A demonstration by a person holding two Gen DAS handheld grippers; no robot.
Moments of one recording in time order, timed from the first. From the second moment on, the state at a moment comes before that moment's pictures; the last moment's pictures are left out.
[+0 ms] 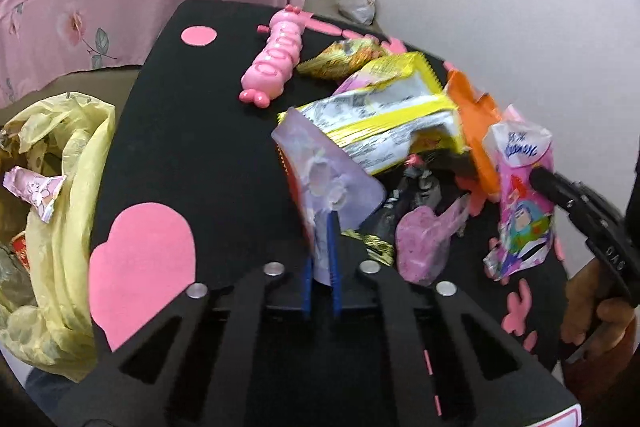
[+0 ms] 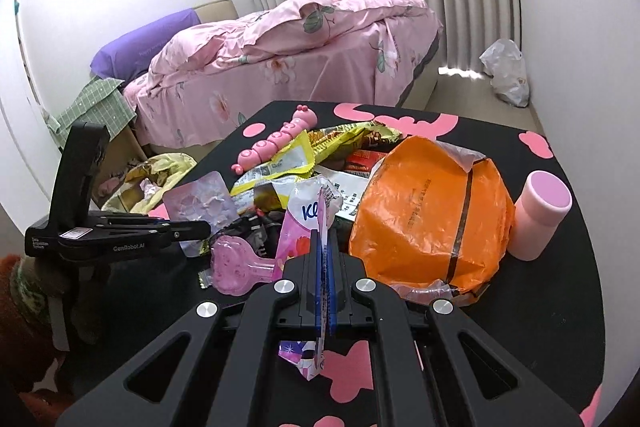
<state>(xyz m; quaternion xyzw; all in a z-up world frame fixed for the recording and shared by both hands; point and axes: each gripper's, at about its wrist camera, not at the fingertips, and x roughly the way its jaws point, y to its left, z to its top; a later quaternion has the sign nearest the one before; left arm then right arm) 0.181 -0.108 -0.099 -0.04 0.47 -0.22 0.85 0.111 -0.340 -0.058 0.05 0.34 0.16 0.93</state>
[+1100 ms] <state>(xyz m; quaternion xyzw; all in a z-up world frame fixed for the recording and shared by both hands) 0.096 0.088 0.003 -0.14 0.34 -0.07 0.93 0.117 -0.185 0.049 -0.08 0.22 0.29 0.93</state>
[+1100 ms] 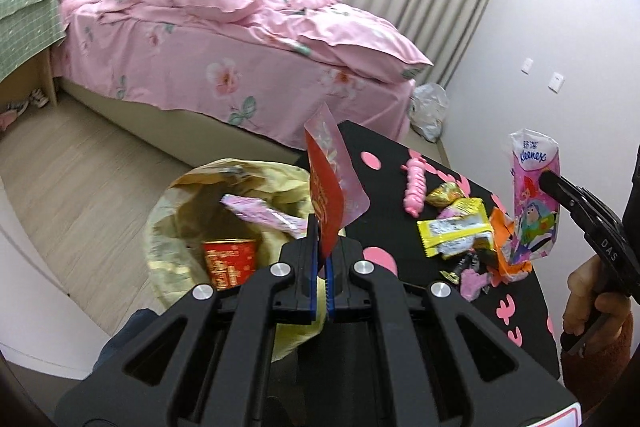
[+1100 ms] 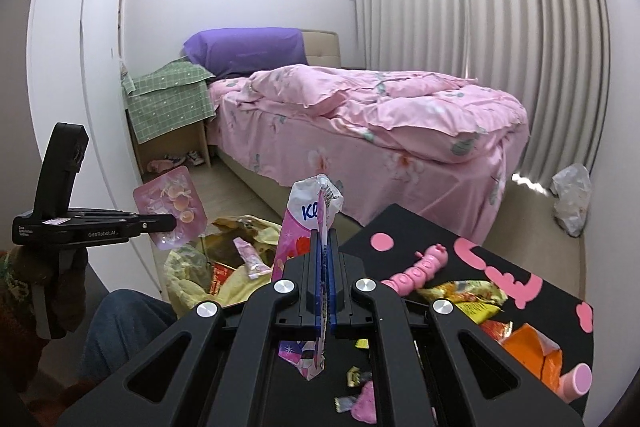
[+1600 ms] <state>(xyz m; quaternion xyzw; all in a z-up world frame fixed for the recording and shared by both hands) 0.107 0.133 -0.029 -0.15 0.37 -0.03 0.92 0.157 -0.122 0.030 -0.06 0.26 0.35 0.90</state>
